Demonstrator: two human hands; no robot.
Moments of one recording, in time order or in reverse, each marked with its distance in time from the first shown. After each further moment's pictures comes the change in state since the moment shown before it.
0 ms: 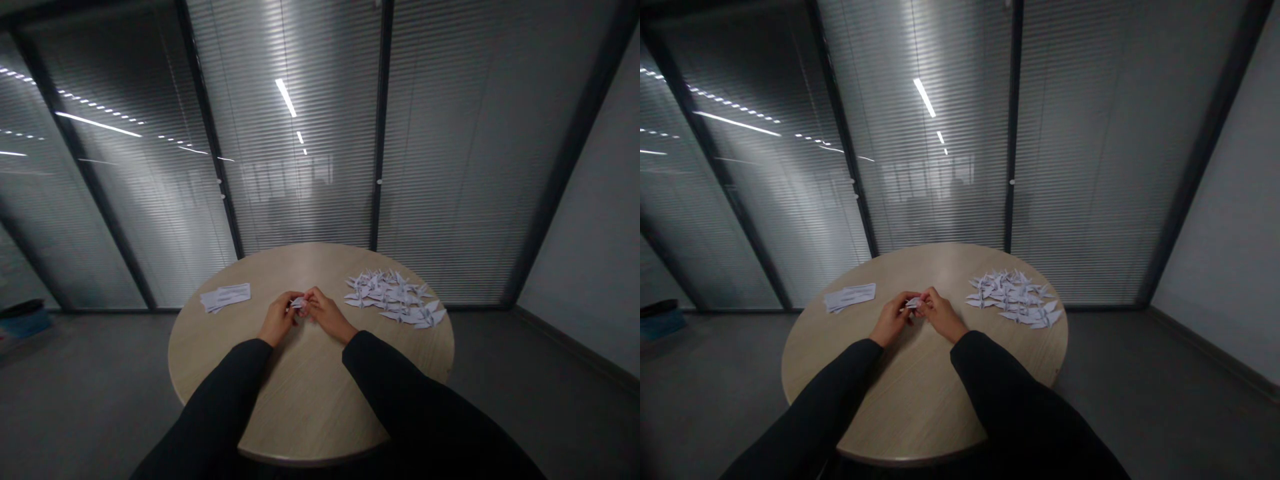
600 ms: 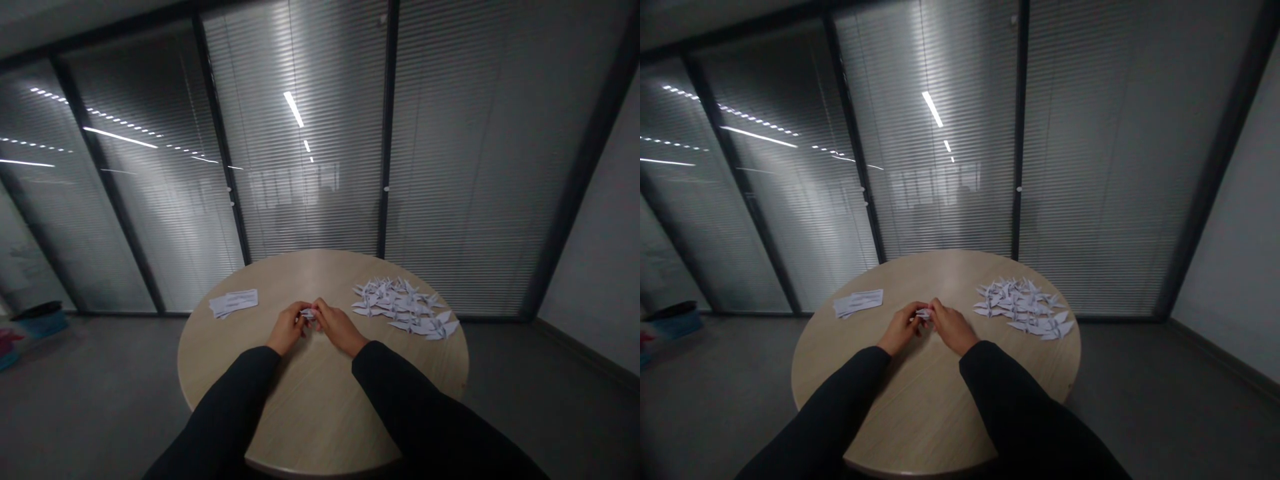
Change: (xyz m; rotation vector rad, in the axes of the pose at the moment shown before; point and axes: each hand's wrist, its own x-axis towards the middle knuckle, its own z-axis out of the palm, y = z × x) left_hand -0.001 -0.007 0.003 0.033 -0.063 -0.003; right_hand -0.005 -0.002 -0.008 -0.685 -0.021 -0.120
